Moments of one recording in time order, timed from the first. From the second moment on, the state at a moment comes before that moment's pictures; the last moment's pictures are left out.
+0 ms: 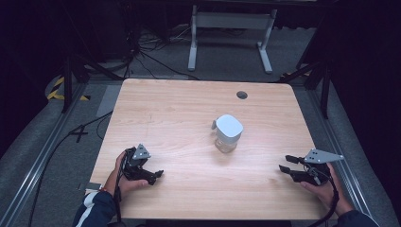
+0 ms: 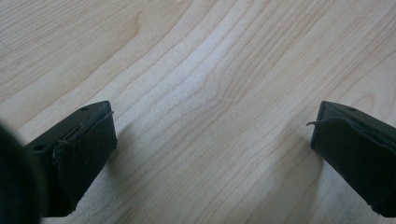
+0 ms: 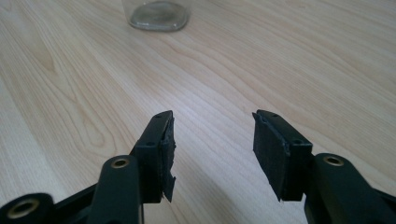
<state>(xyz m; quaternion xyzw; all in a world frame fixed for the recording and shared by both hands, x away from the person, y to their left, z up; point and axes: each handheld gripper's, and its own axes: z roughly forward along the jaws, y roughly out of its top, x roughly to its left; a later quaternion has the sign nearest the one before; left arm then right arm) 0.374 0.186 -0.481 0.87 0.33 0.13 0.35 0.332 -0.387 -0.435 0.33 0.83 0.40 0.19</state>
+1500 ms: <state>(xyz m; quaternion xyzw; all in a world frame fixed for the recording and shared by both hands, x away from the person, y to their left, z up) 0.463 0.037 -0.370 0.83 0.22 0.17 0.48 0.344 -0.338 -0.427 0.28 0.85 0.40 0.19</state>
